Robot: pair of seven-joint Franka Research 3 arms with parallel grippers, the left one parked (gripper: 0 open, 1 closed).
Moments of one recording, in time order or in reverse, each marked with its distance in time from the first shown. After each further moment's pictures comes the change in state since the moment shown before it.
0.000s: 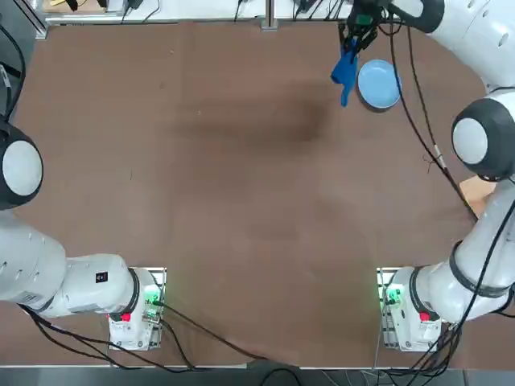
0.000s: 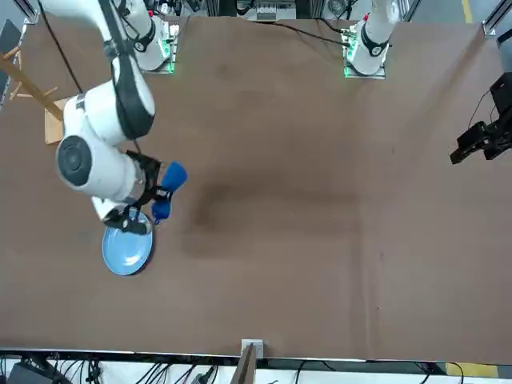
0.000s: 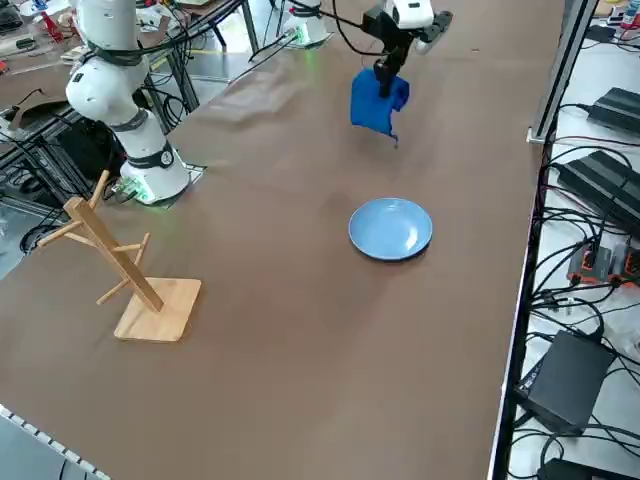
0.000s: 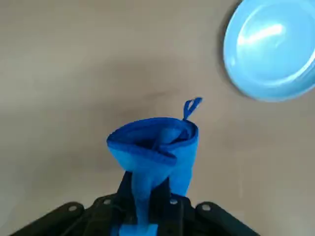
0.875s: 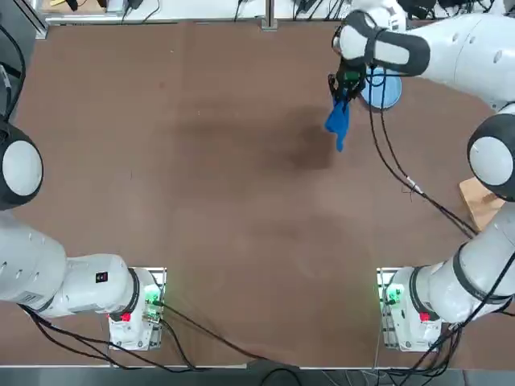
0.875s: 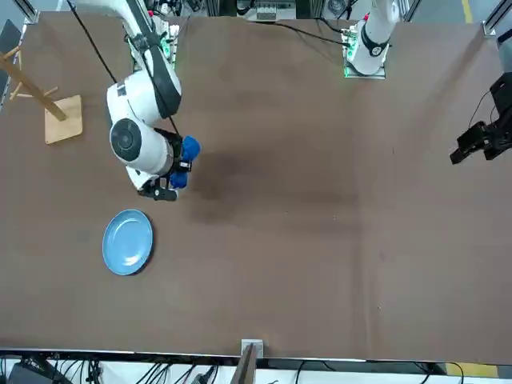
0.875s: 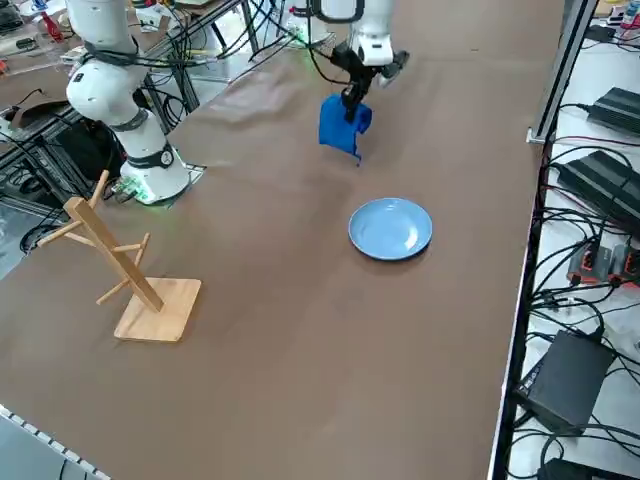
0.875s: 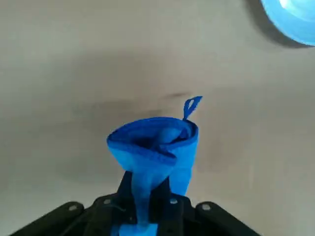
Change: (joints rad) arm 0.013 -0.101 0.053 -0.422 -0.032 0.275 -0.003
